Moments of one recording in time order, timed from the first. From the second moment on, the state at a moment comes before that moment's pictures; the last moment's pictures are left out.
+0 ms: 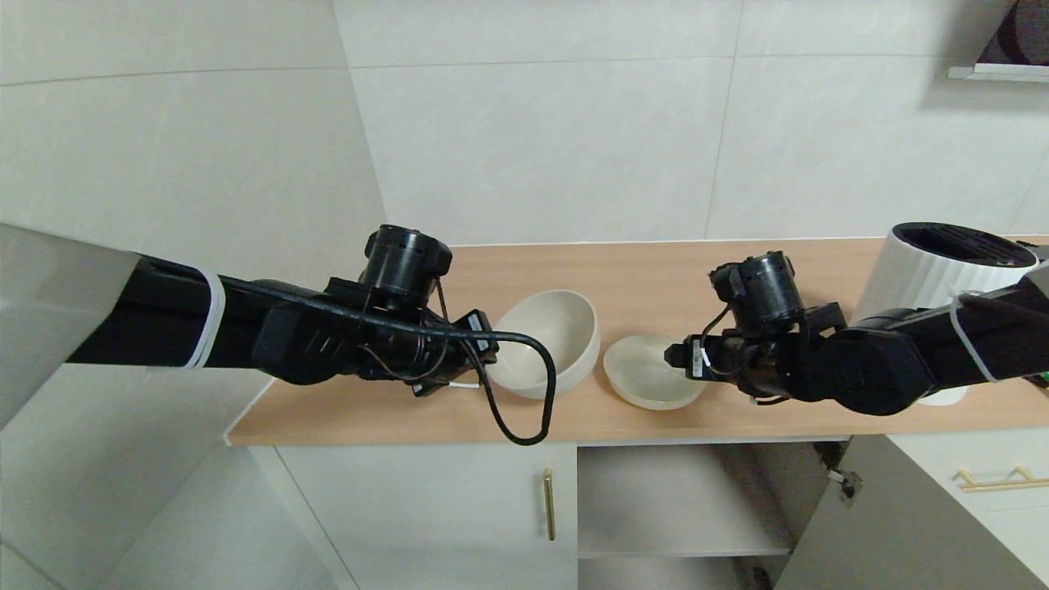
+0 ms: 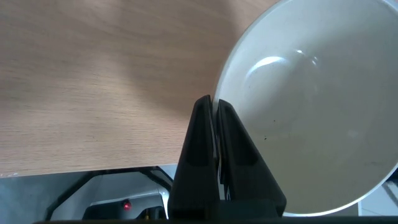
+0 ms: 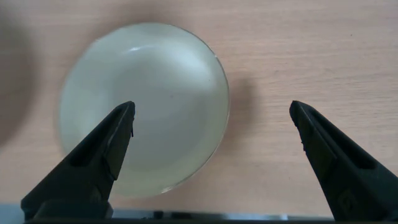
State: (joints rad) left arm -0.43 1.99 -1.28 -0.01 -0.07 -0.77; right arm 0.49 1.99 -1.19 -0.18 -0.36 0.36
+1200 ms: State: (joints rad) left arm -0.43 1.99 -1.28 -0.01 -0.06 -0.77; right arm 0.46 2.06 -1.21 -0.18 -0.36 0.37
